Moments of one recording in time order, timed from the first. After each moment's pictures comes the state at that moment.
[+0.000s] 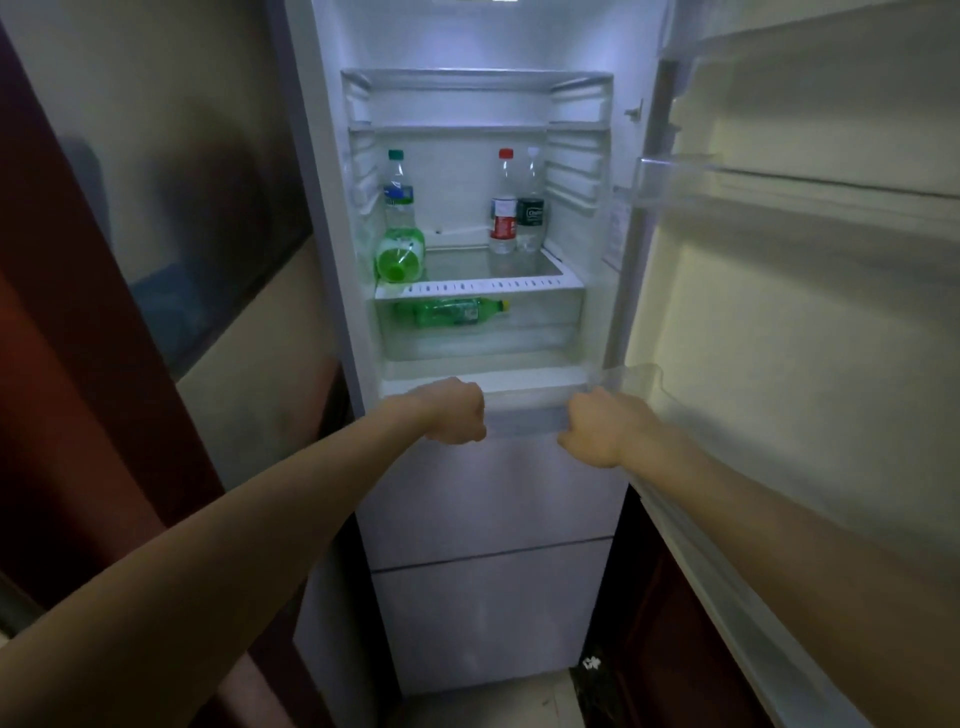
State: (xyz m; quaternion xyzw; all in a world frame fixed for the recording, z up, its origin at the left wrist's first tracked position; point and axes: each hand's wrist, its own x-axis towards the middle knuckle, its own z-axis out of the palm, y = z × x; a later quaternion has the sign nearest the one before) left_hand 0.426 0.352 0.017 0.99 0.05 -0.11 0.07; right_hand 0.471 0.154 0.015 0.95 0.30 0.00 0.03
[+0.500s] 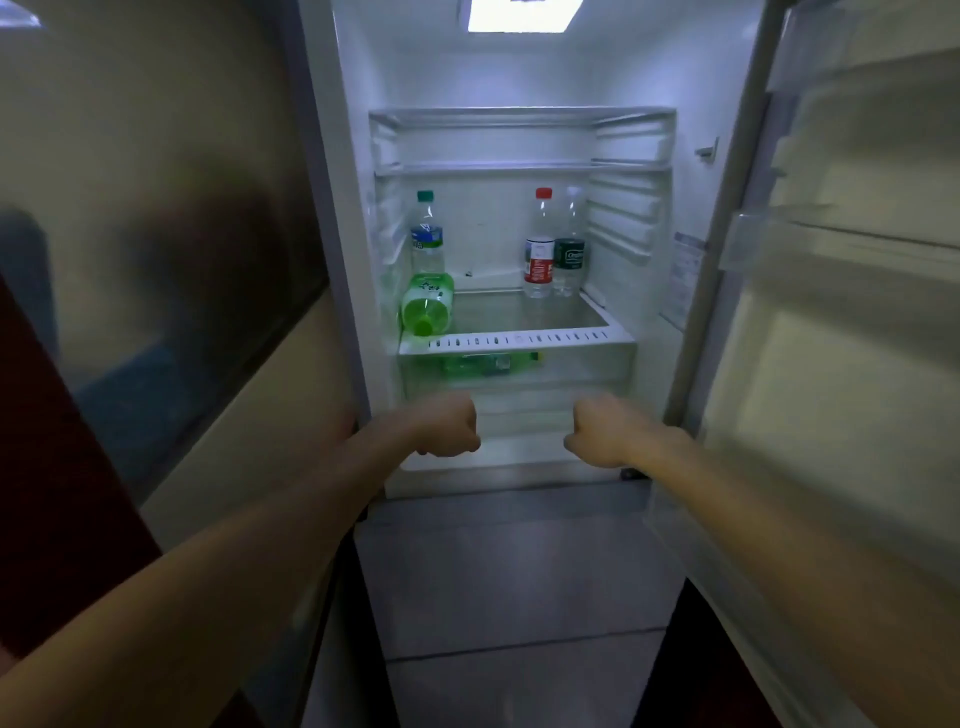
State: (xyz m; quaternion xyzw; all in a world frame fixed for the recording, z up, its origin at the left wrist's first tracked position) left_hand 0.510 0.450 0.035 0.98 0.10 -0.10 0.12; right_hand 0.578 0.245 0.042 0.95 0.30 -0.03 -0.01
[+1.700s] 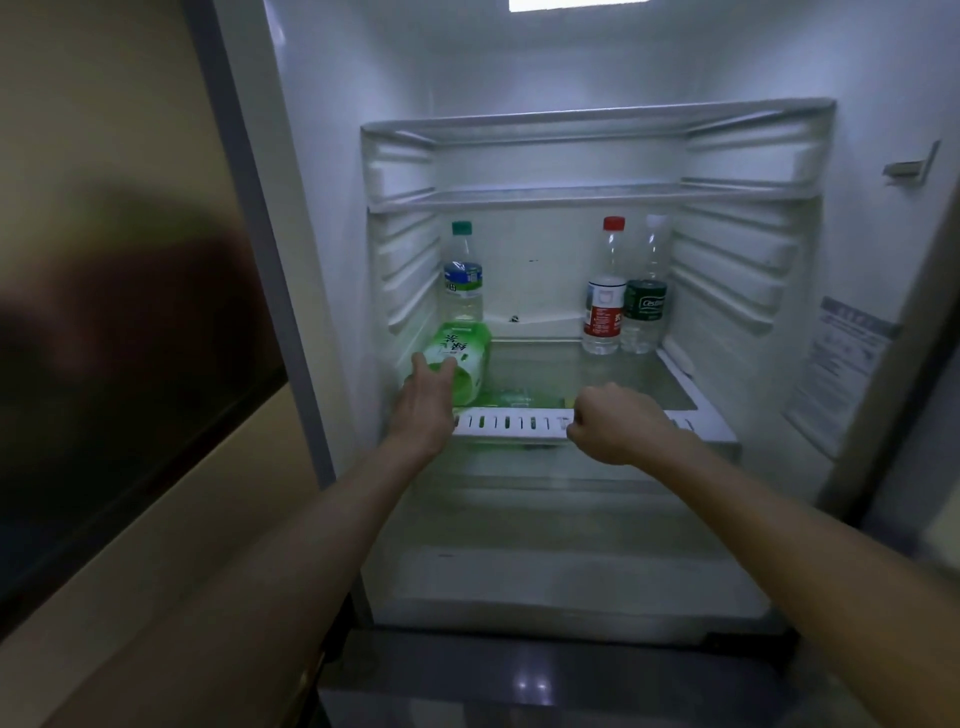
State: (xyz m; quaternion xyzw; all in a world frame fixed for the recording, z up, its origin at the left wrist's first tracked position) left_hand 0.672 0.560 0.026 0.93 0.26 0.26 0.05; right_hand 0.770 0.362 0.056 0.92 0.38 0.05 -0.03
